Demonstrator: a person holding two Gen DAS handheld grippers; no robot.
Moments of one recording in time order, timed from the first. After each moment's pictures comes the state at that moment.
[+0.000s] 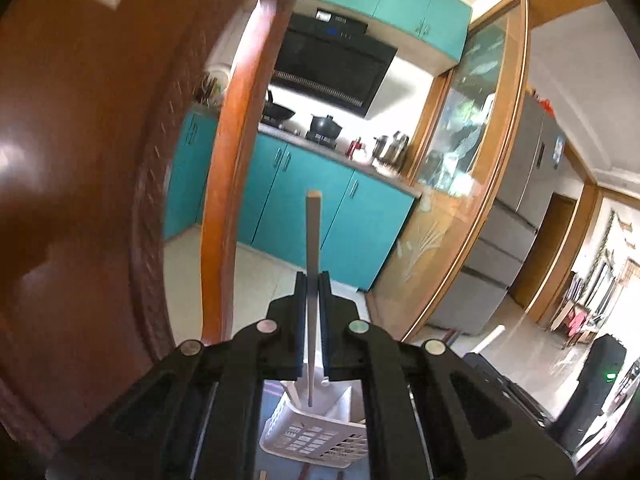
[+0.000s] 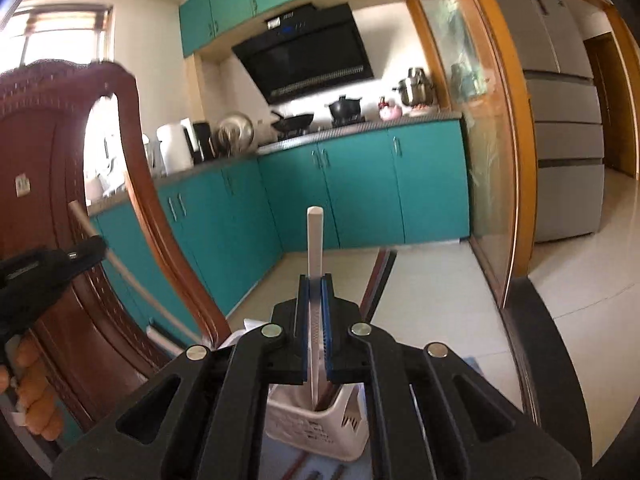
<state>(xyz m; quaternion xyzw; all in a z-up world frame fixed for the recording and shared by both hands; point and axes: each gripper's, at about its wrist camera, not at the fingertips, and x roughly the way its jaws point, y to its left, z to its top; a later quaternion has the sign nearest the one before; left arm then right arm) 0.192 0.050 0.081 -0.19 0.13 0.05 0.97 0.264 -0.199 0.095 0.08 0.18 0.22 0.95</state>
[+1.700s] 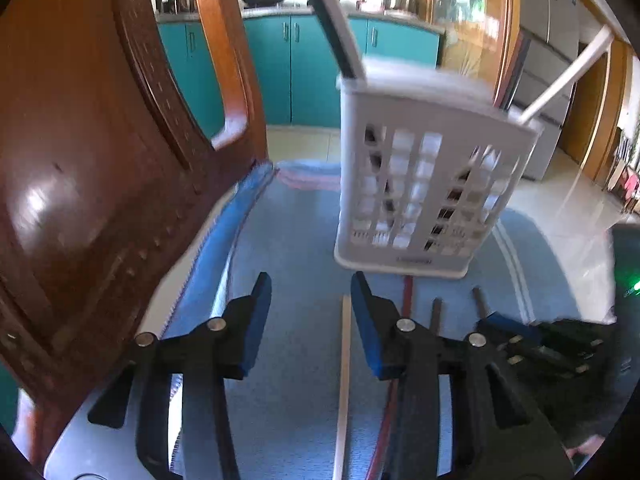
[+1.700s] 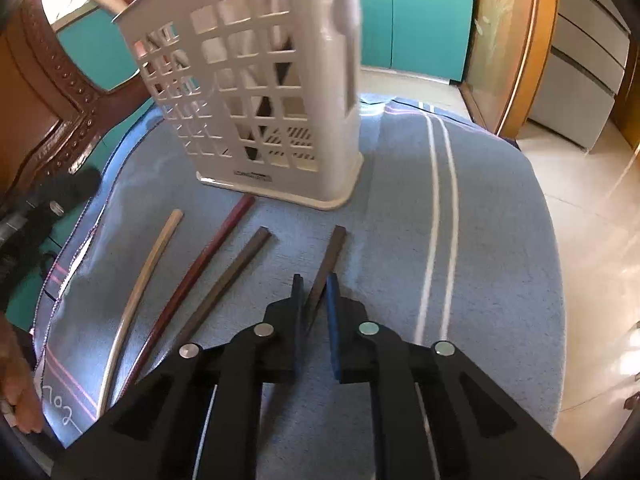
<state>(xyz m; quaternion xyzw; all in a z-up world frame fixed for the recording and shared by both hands) 0.197 0.005 -0.089 -0.04 0.36 0.10 0.93 0.244 -0.174 -0.088 -0.04 0.47 0.18 0.86</state>
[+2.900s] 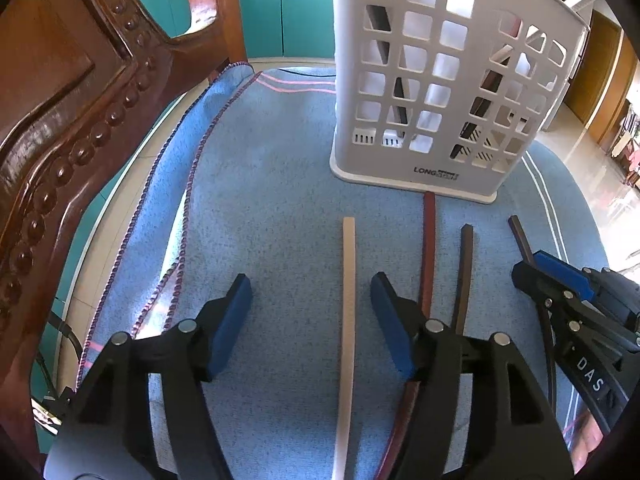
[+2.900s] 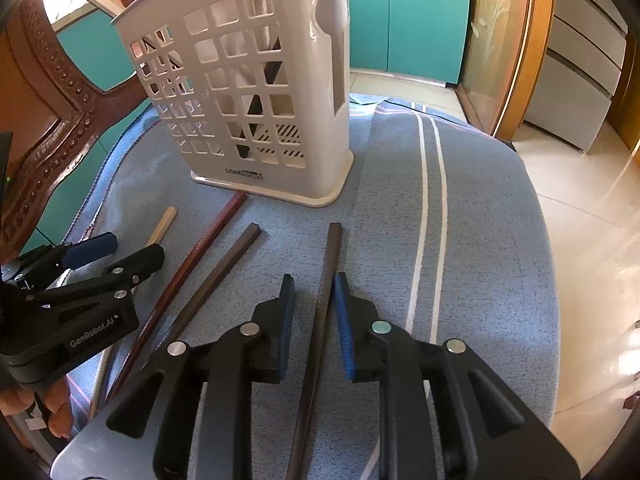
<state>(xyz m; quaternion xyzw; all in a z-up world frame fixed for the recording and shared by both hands) 0.217 0.024 -0.148 -0.04 0.47 0.08 0.88 0.242 -0.172 -0.094 -0.05 0.46 0.18 0.87</state>
